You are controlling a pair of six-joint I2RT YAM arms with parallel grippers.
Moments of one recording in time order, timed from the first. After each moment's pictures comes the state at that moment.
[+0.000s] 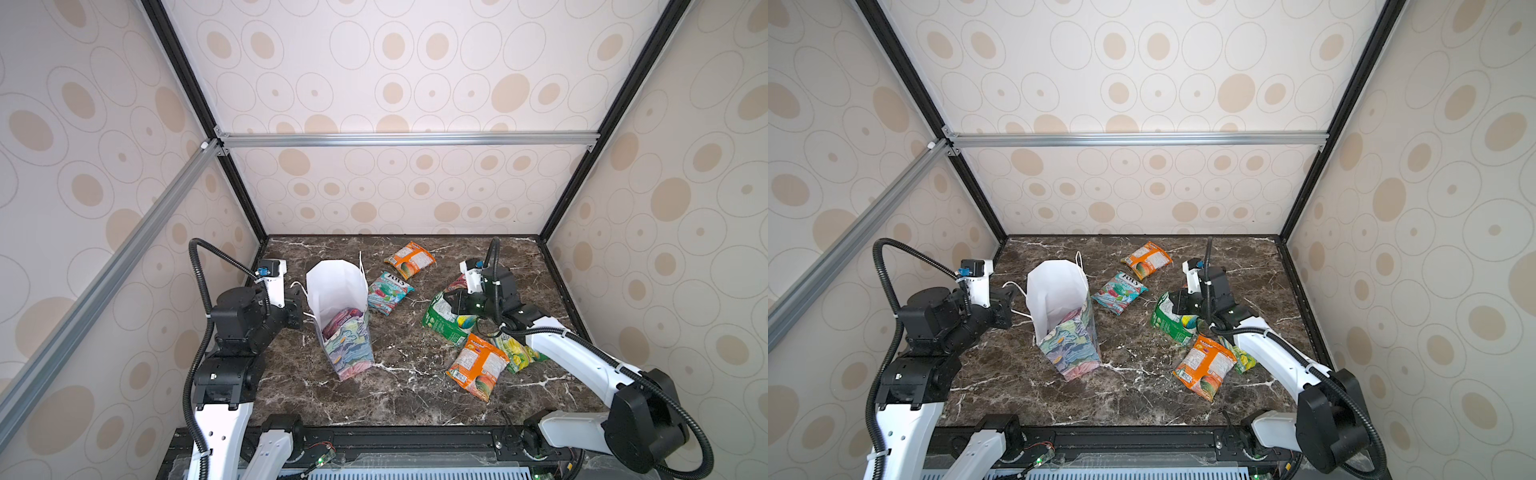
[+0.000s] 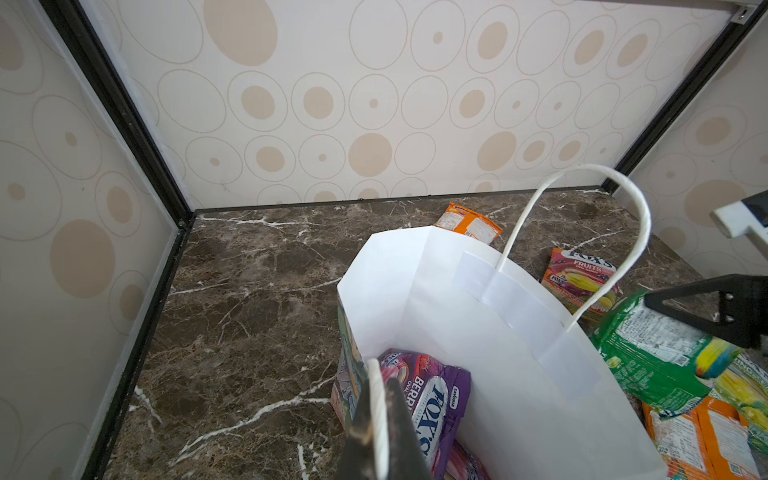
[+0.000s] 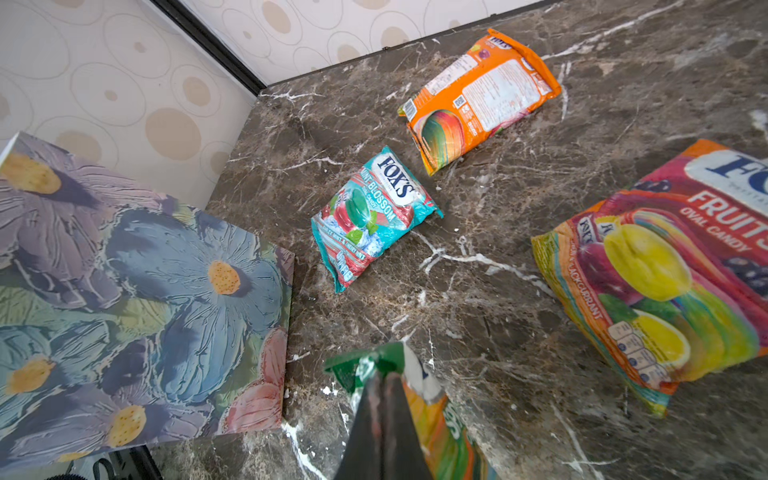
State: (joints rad) left arm -0.01 0.71 1.03 -0.68 0.21 -0.01; right arm 0.43 1.28 0.88 -0.18 -0.29 0.44
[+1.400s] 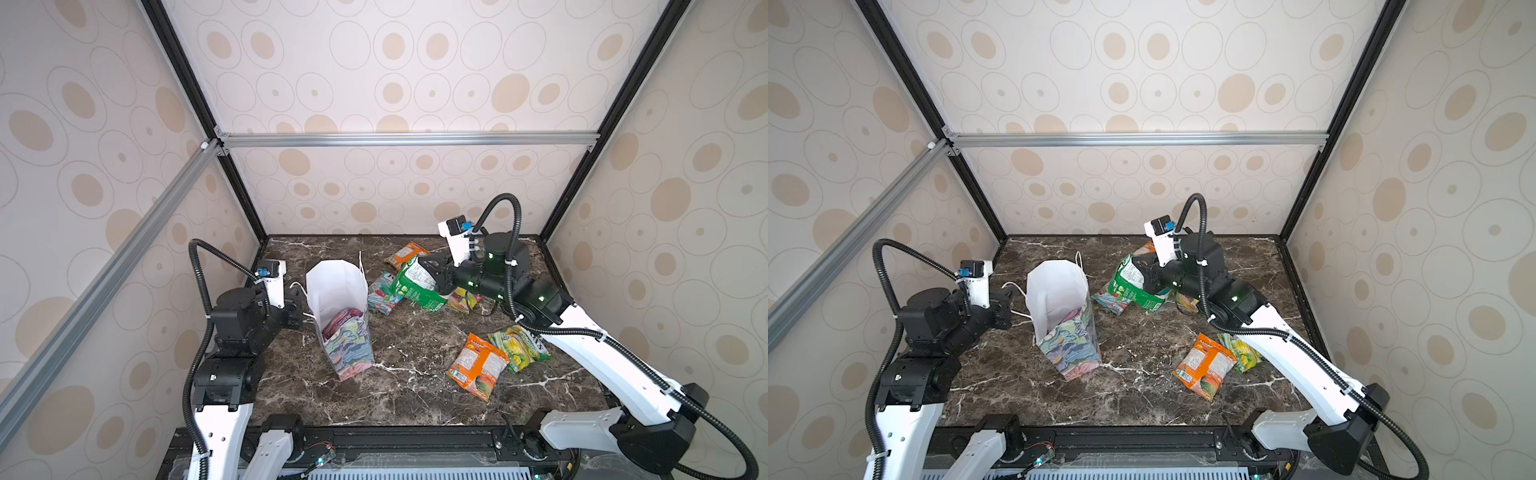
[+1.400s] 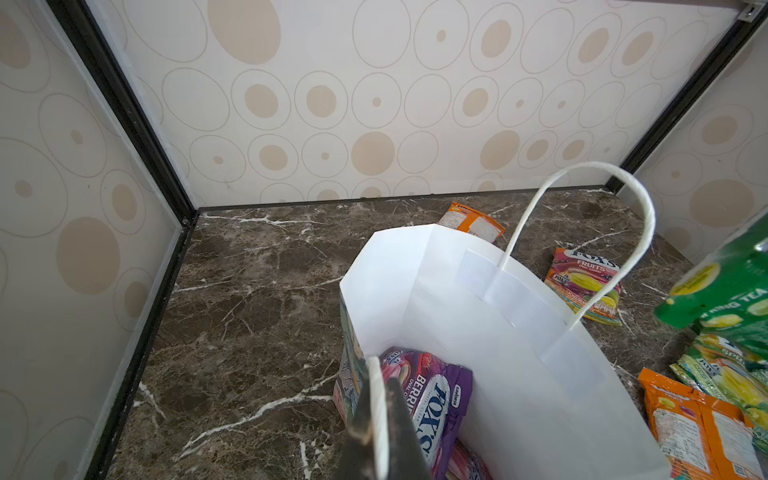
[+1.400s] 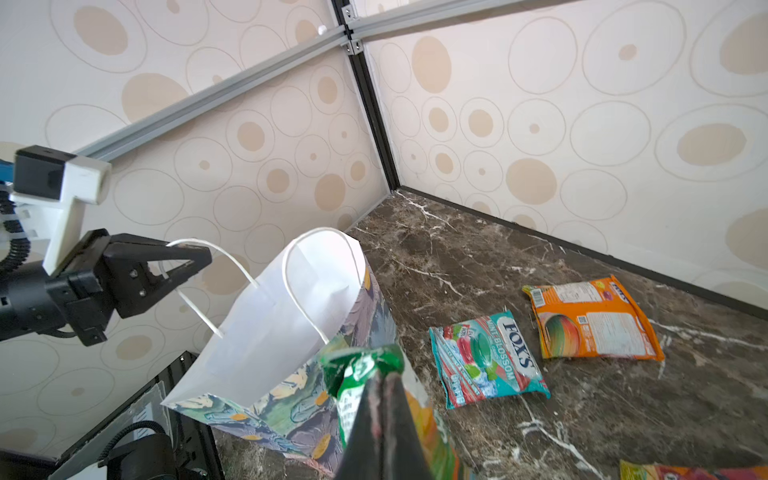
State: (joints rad) left arm -0.01 0.71 1.03 -0.69 0.20 -0.01; right arm 0.72 1.29 1.42 -0.38 -0.18 0.23
